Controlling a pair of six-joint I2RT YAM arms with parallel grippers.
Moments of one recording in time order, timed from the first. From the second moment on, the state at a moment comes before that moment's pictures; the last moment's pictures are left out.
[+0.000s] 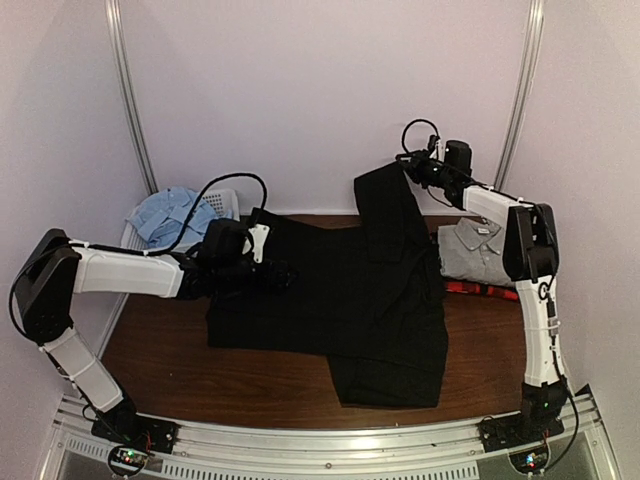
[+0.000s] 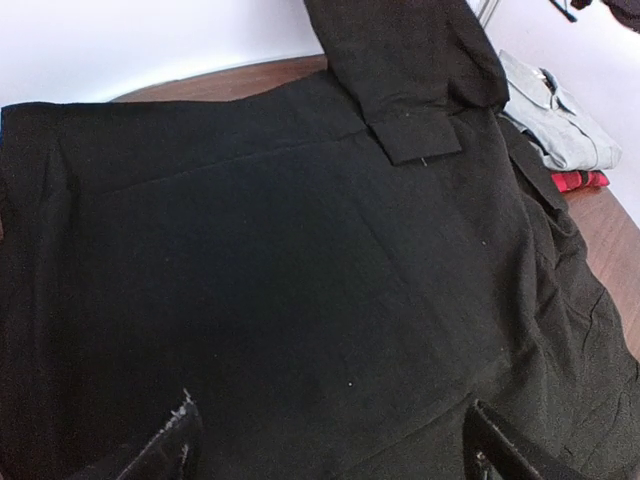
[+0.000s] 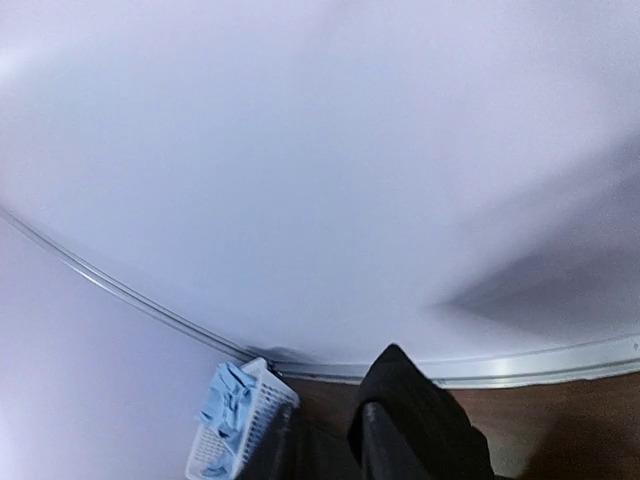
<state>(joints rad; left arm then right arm) -0.69 1.63 0.93 0.16 0.04 -0.24 0.15 2.39 2.11 0.27 -0.52 0.92</state>
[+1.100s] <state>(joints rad) -0.69 1.63 0.83 -0.10 -0.02 -0.25 0.57 1.48 0.71 -0.15 -0.02 0.46</state>
